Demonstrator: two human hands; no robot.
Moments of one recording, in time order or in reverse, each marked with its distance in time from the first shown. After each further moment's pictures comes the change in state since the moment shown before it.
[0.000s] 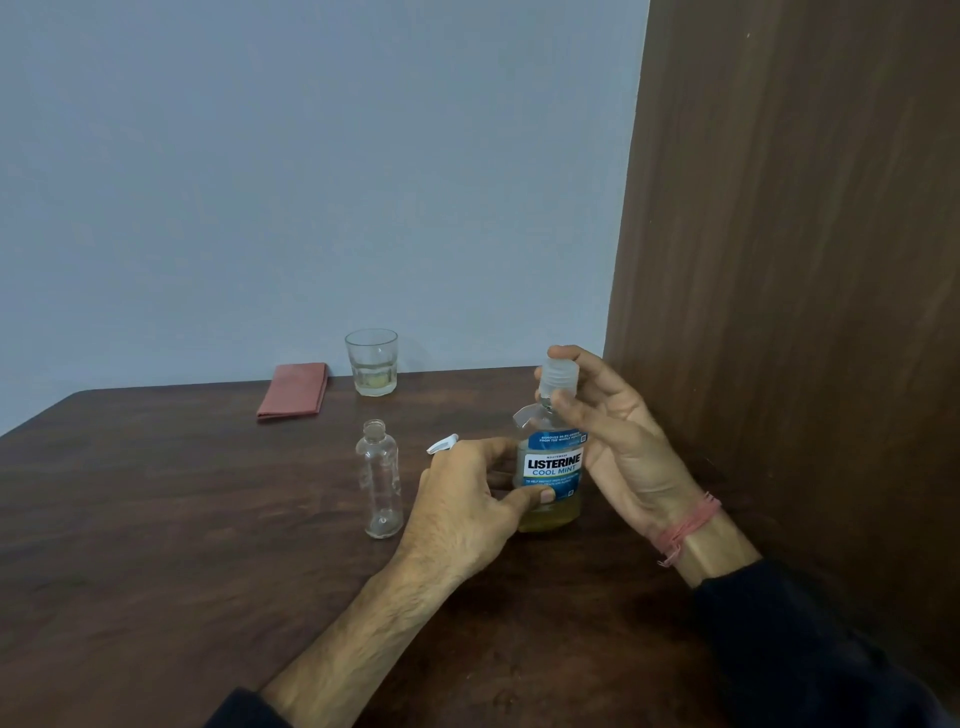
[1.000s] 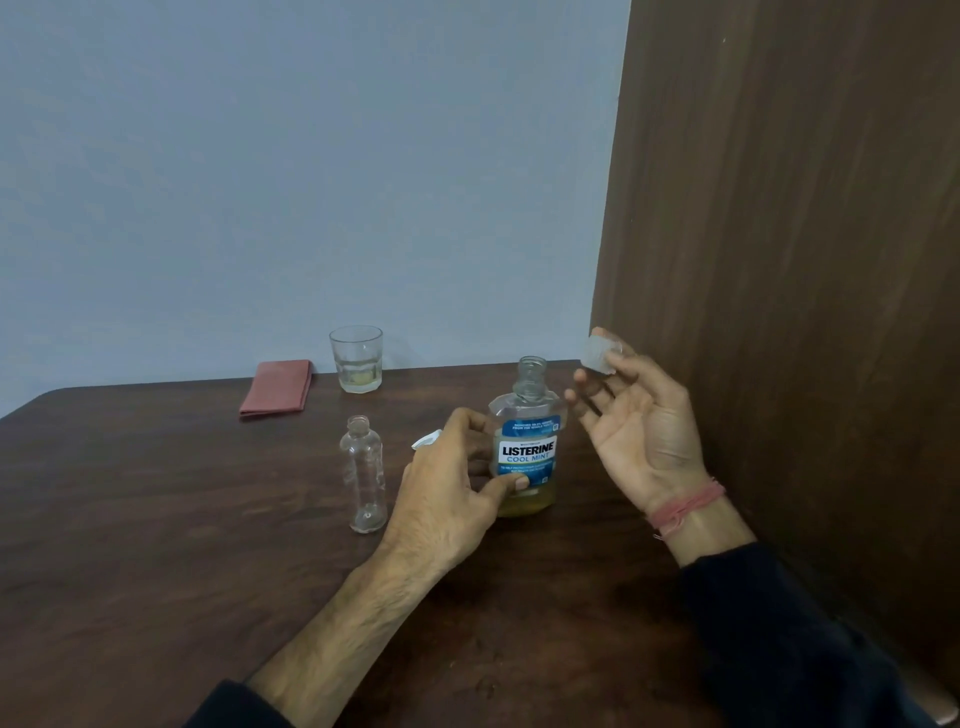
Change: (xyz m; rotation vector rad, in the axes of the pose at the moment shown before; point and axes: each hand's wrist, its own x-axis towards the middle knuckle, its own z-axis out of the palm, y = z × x) left_hand 0.003 -0.007 0.001 -0.041 0.034 0.023; right_hand 0.007 -0.012 -0.023 0.304 0.273 -0.013
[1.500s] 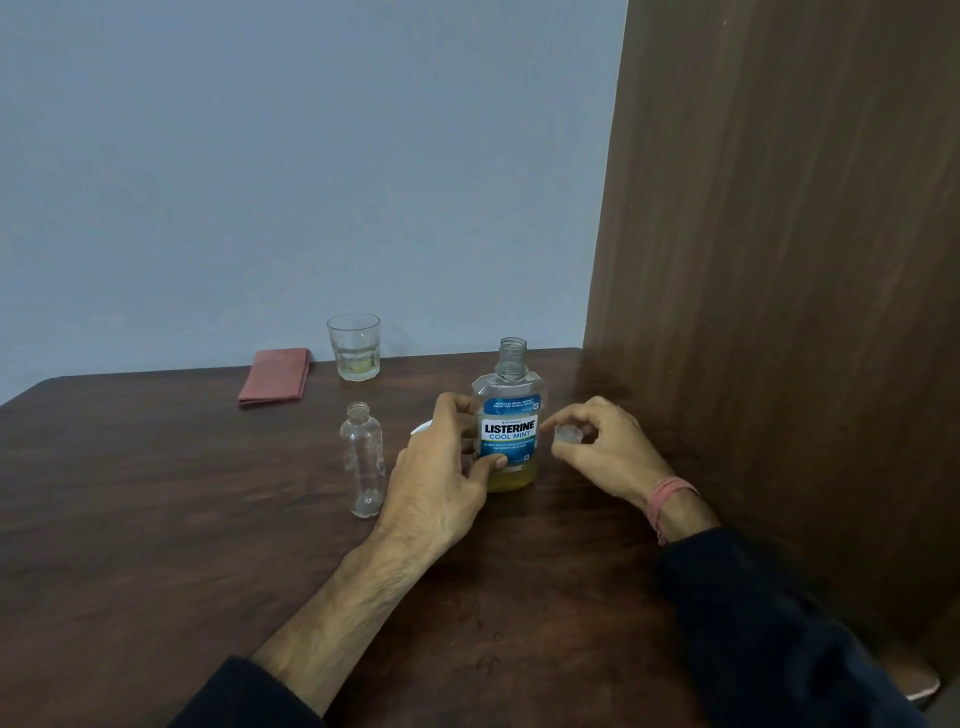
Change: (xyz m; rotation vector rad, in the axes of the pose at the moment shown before) left_hand 0.001 -0.005 -0.003 0.091 0.073 0.016; right_hand 0.006 0.027 -0.042 -1.507 -0.075 0.032
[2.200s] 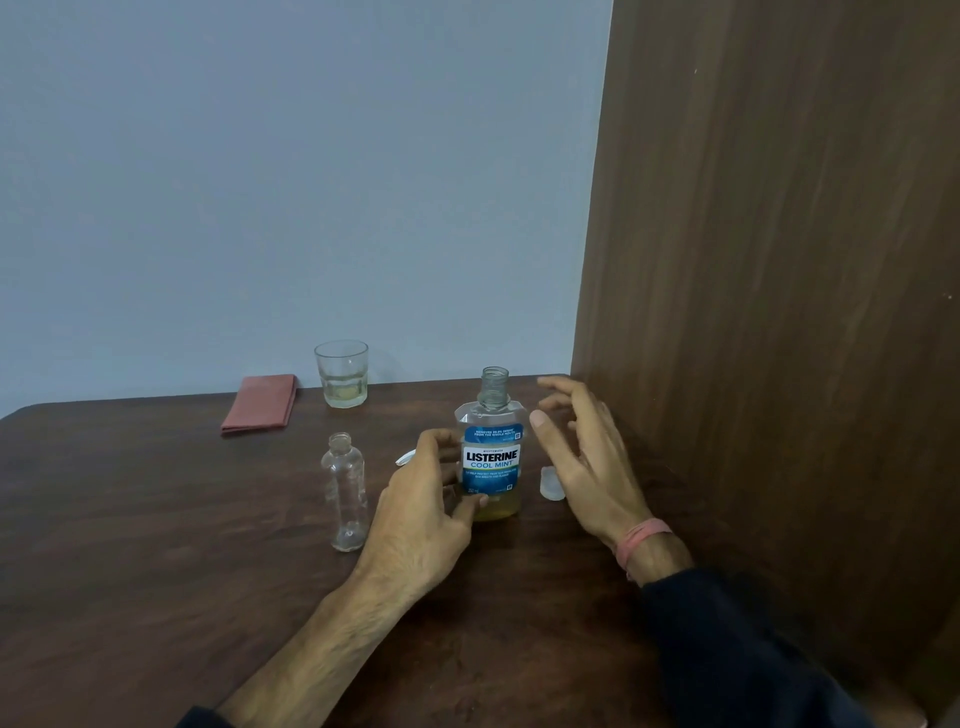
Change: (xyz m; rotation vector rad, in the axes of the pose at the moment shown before) left_hand -0.003 -0.008 0.004 -0.062 0.031 0.040; right_hand -0.013 -0.016 0.004 0.163 0.230 -0.262
